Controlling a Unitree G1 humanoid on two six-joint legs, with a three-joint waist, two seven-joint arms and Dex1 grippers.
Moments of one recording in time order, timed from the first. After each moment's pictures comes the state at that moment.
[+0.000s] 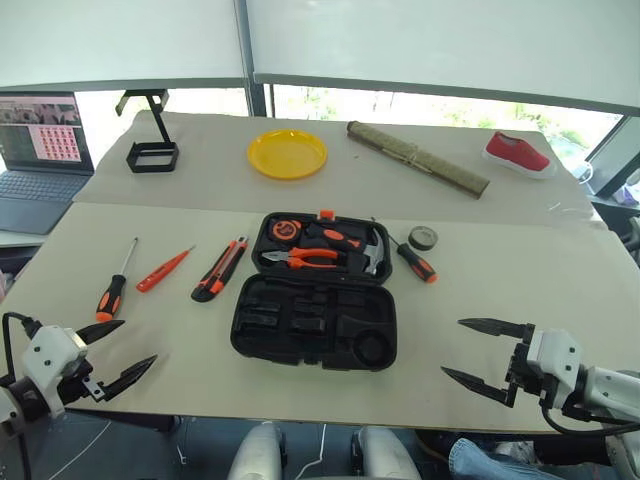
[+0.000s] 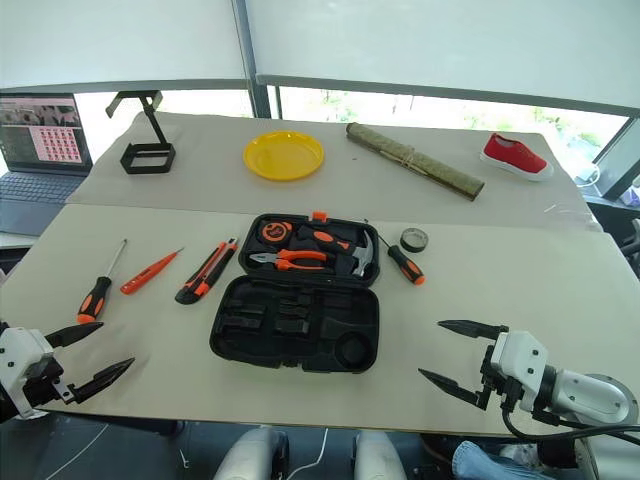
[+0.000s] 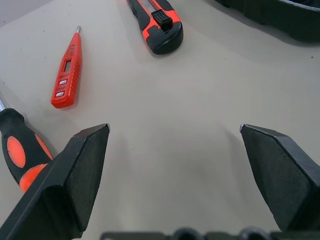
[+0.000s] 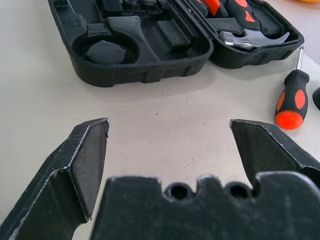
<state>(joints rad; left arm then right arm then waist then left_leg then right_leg) 0.39 0.76 0.56 -0.02 -0.37 -0.06 -1.07 0.28 -0.74 -0.27 -0.16 0.37 -0.19 1.12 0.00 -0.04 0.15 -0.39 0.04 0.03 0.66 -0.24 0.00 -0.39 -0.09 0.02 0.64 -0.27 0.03</state>
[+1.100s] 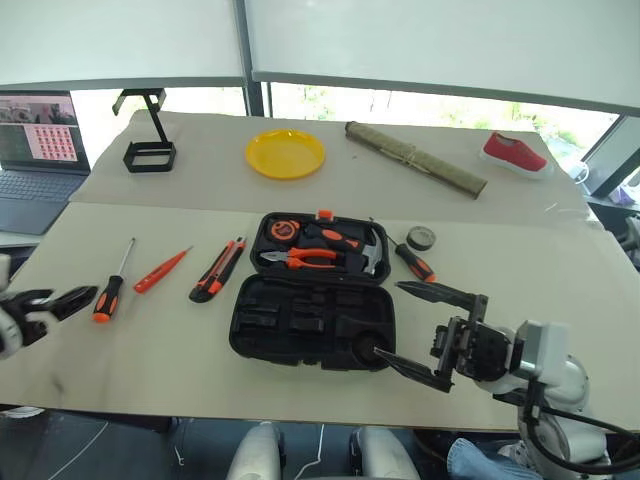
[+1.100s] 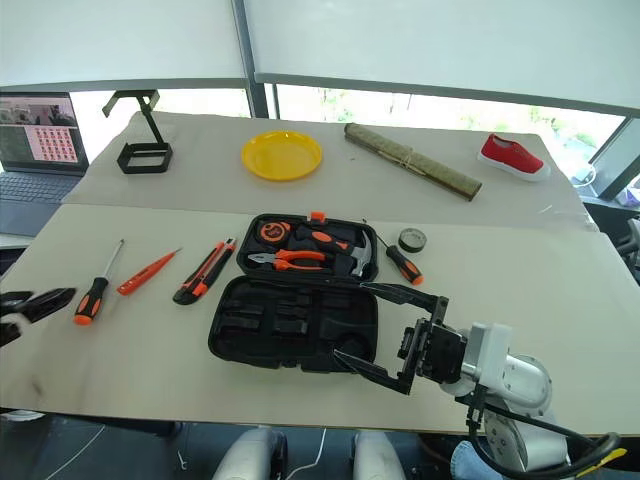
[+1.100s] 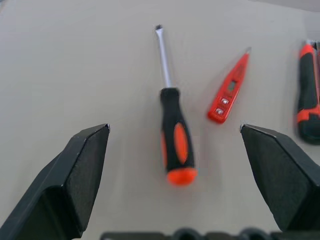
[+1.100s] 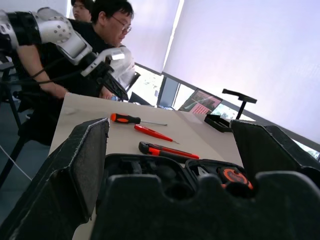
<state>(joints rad) -0.01 1.00 0.60 0.00 -0.72 1.01 -0.54 0.11 -0.48 -0.03 -0.49 0.57 -0.21 1.04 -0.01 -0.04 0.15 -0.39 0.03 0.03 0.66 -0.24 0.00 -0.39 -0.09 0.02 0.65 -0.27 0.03</state>
